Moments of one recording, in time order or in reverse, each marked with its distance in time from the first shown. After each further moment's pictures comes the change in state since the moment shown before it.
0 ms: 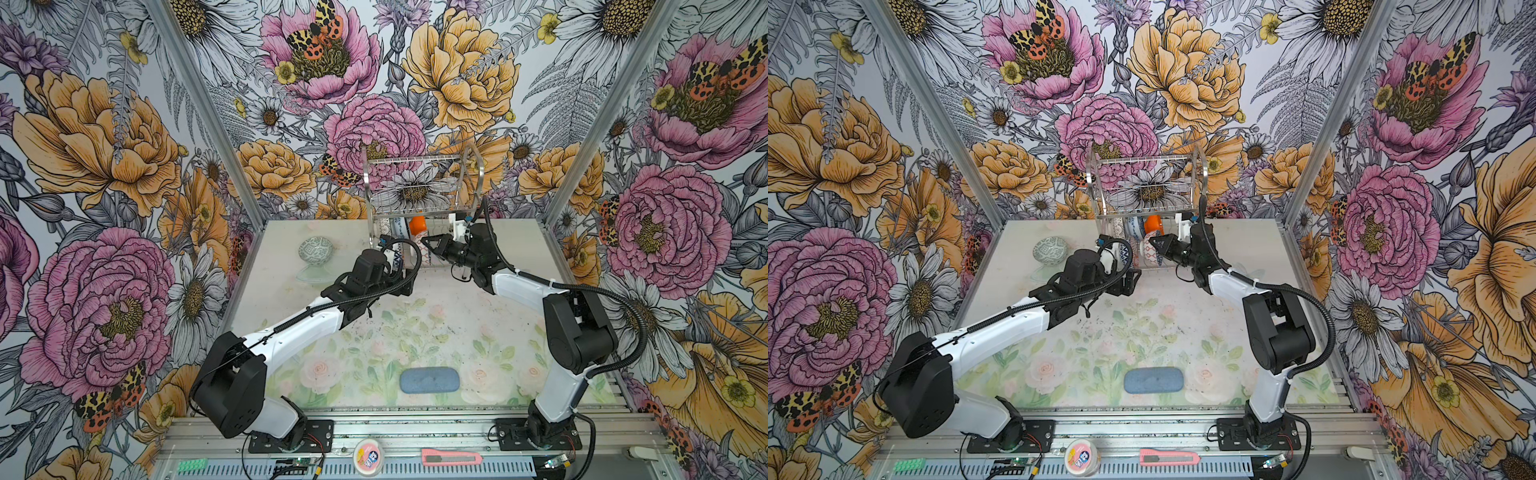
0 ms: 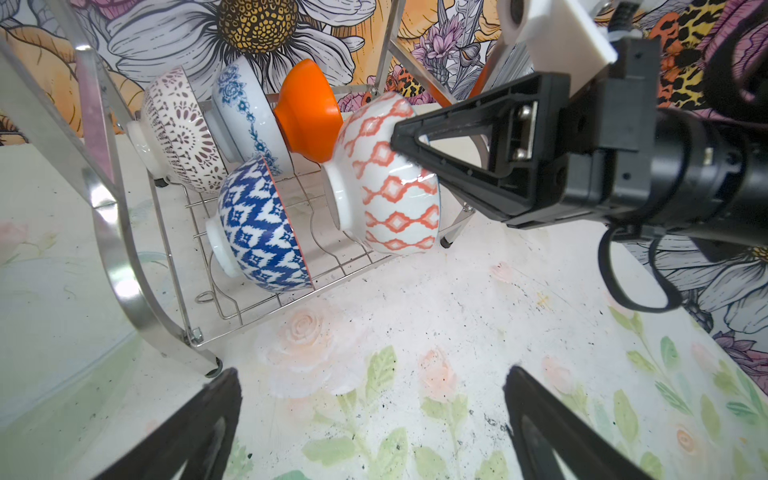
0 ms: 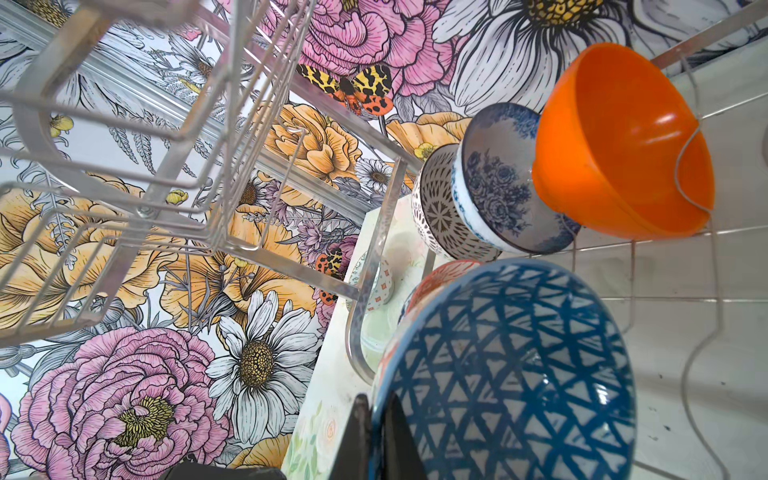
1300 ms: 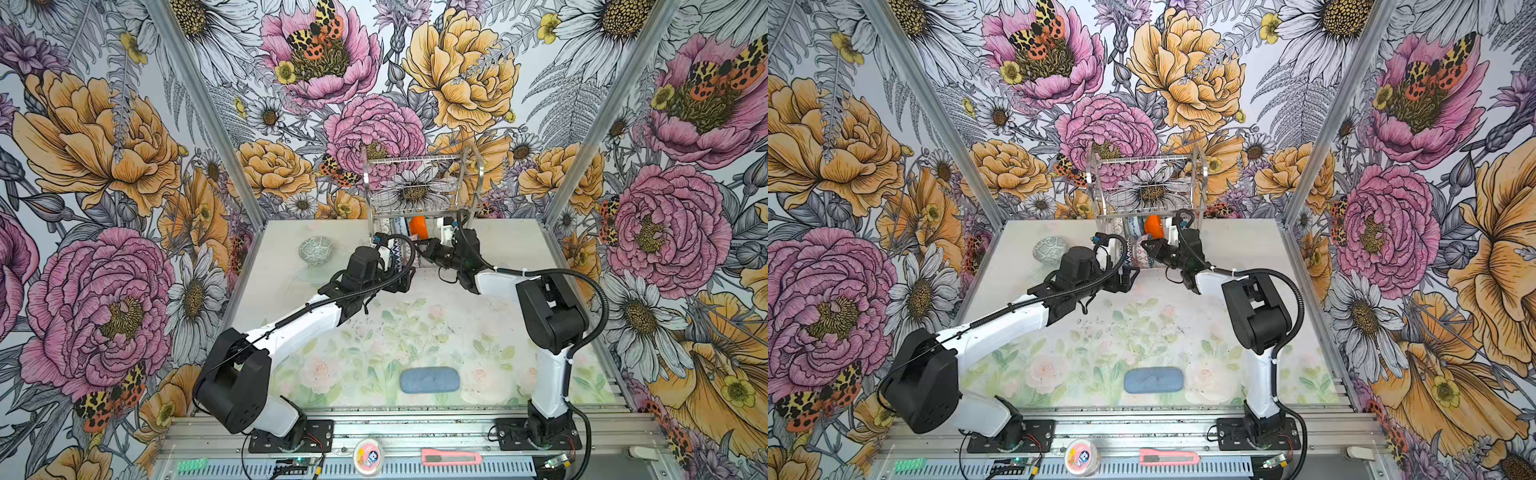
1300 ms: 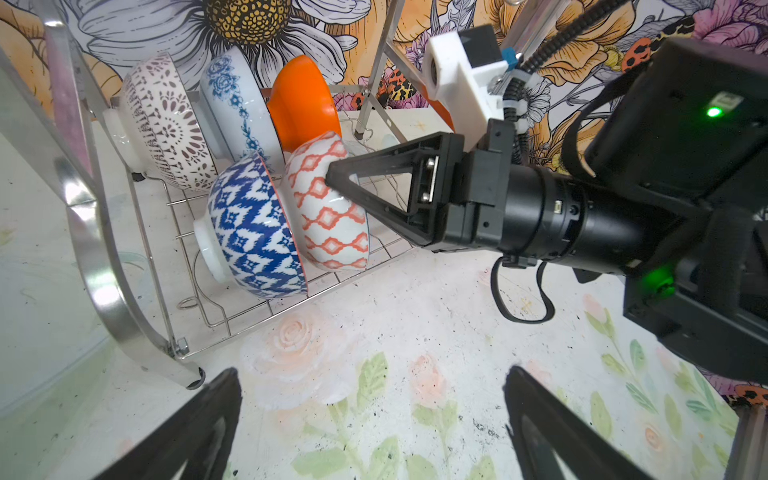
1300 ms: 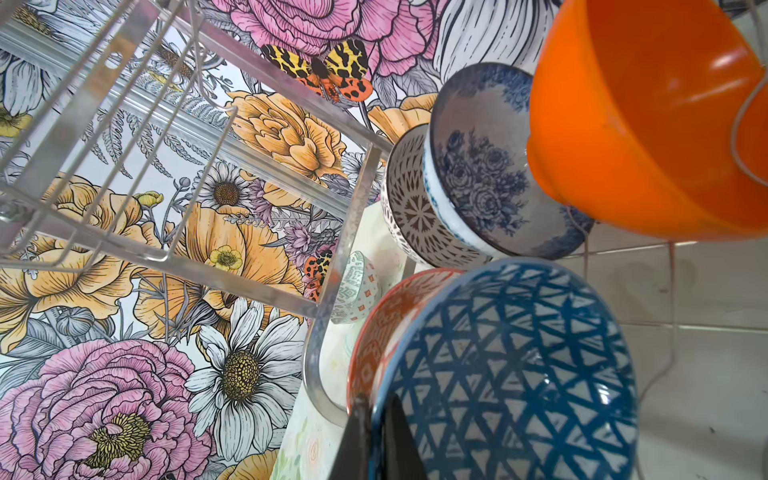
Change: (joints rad) left arm 0.057 0.018 -0.017 0.057 0.115 -0.031; right arm 0.035 0.192 0.068 0.141 0.033 0.032
